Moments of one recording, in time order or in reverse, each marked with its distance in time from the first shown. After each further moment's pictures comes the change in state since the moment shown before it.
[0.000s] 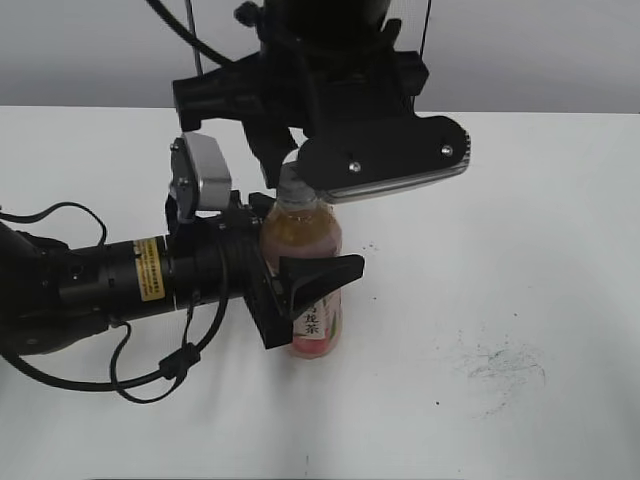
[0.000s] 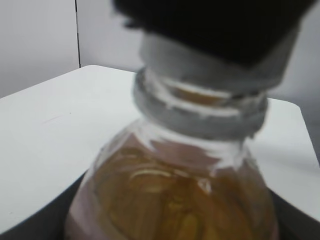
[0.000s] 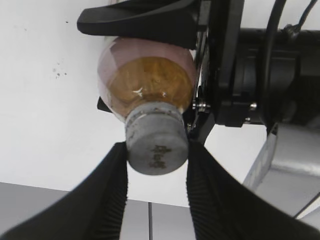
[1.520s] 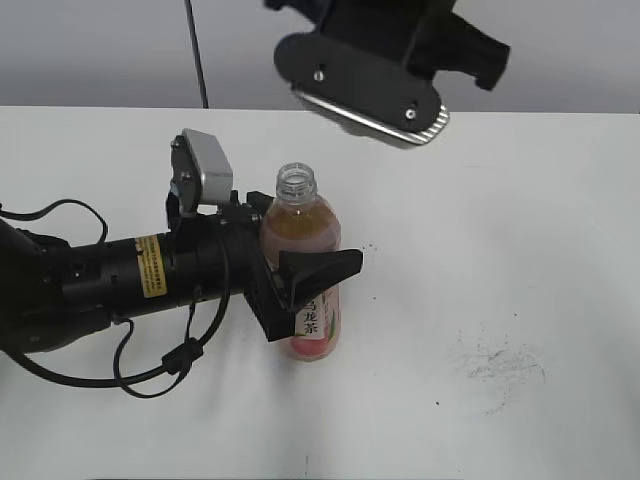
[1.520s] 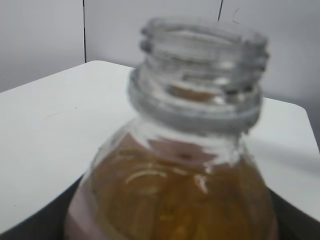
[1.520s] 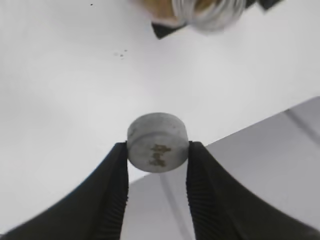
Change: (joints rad) left arm -0.002 0.000 -0.004 -0.018 0.024 -0.022; right arm -0.089 -0.042 -0.001 -0.158 0.005 0.629
